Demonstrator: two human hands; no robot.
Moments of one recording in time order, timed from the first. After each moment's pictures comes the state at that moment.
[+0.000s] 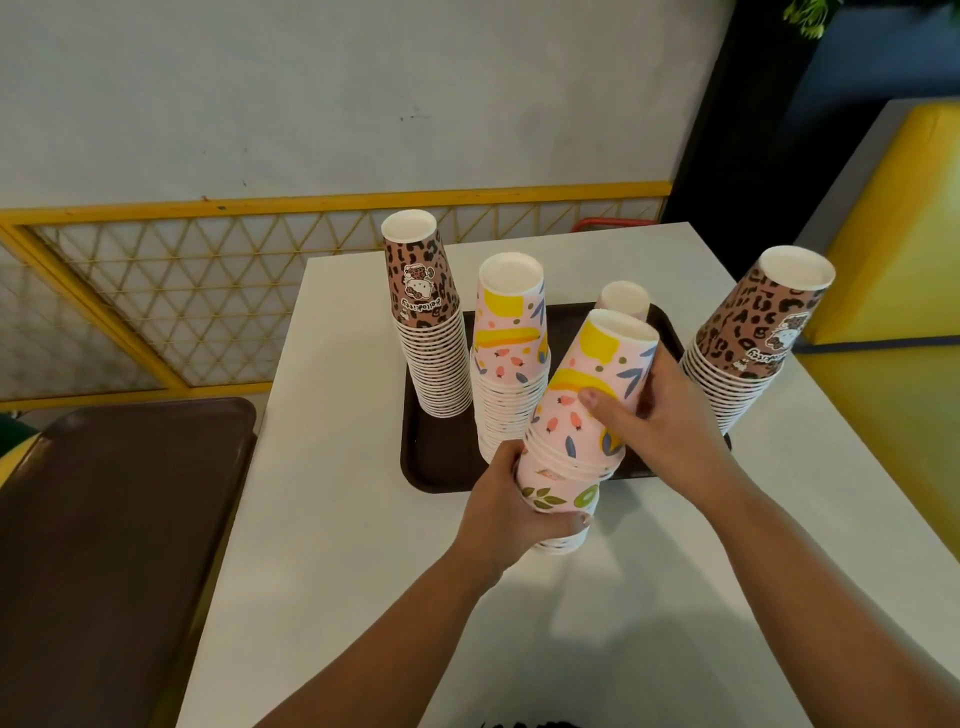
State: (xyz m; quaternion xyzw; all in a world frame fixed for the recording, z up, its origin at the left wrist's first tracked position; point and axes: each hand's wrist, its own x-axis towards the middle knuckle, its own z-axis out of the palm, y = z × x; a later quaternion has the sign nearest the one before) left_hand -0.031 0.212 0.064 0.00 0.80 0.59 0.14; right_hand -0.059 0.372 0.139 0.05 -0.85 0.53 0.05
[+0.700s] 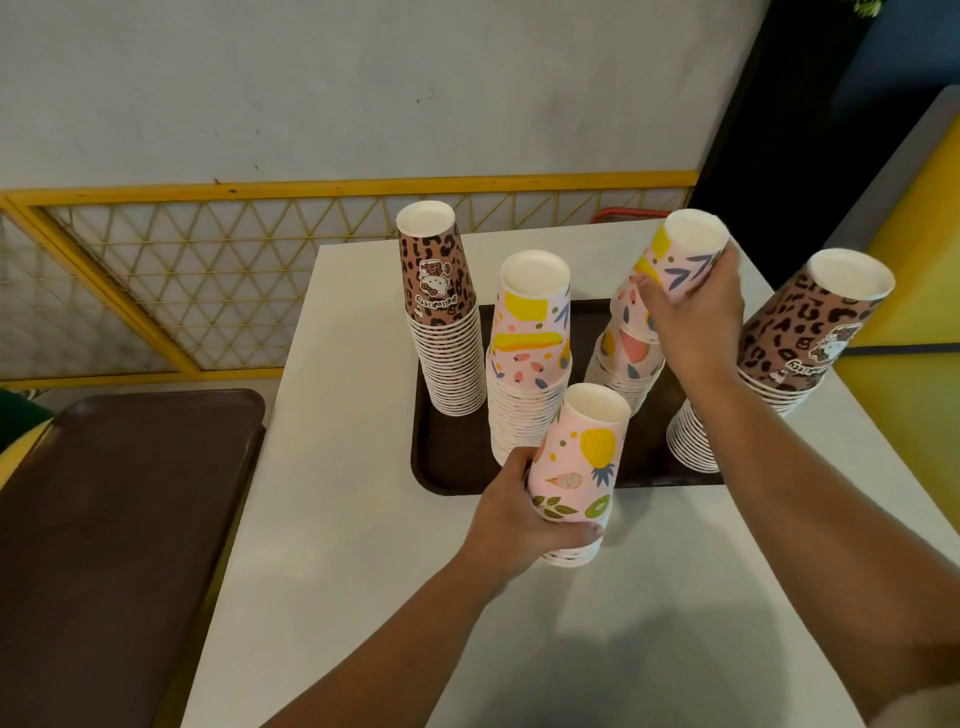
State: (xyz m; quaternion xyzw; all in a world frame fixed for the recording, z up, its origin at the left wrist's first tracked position) left_hand -0.039 0.208 0.056 -0.02 0.78 0.60 0.18; right_hand -0.171 0.385 0.129 -0.11 -0.83 0.47 0.26
